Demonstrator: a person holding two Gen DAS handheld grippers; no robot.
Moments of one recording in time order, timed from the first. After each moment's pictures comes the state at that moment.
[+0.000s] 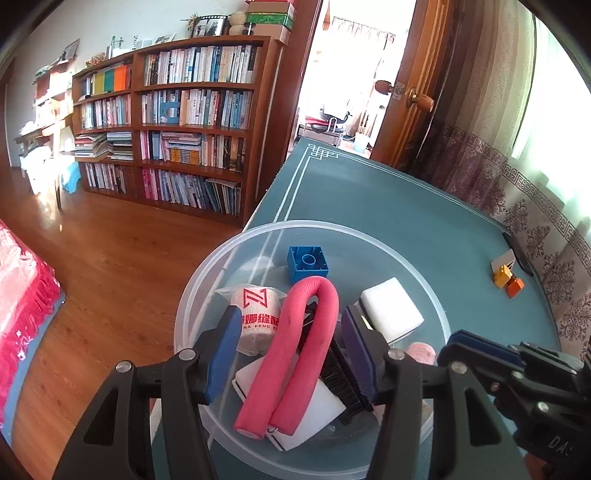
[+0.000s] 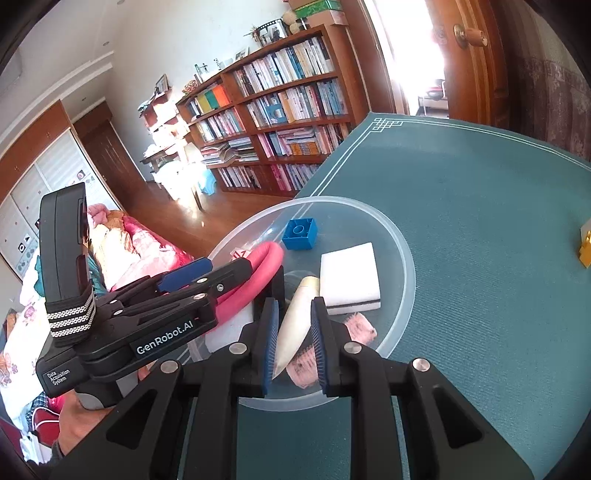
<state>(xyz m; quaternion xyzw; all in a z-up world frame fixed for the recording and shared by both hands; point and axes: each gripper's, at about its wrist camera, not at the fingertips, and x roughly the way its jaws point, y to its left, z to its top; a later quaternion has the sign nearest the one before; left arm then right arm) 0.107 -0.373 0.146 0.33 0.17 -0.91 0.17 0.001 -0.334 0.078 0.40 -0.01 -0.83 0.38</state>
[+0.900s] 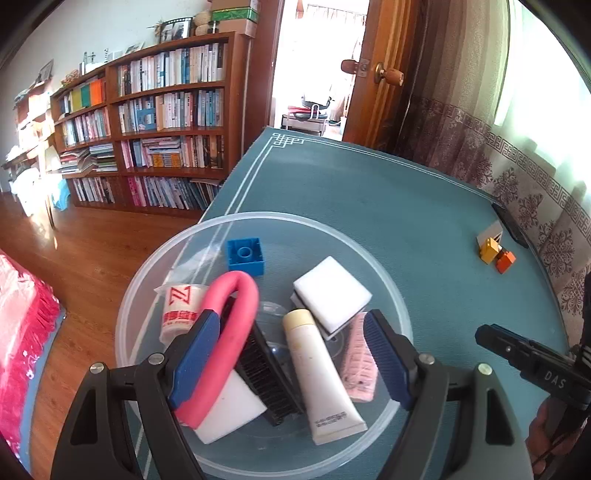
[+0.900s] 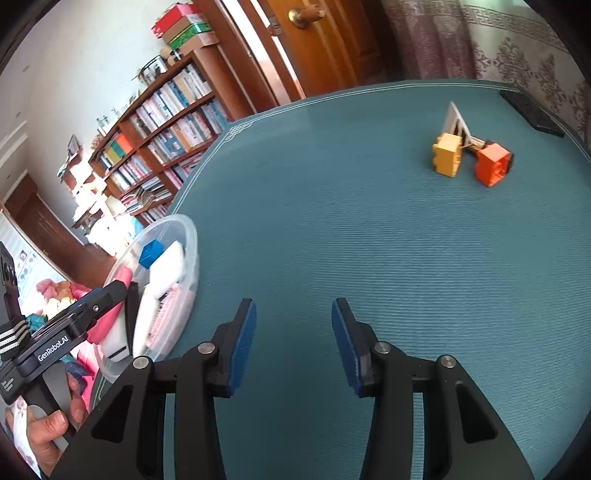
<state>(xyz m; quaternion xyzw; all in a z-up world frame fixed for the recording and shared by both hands) 0.076 -0.319 0.153 0.36 0.13 -0.91 0.15 -0.035 -0.182 0.042 0.43 -0.11 -0.87 0.21</state>
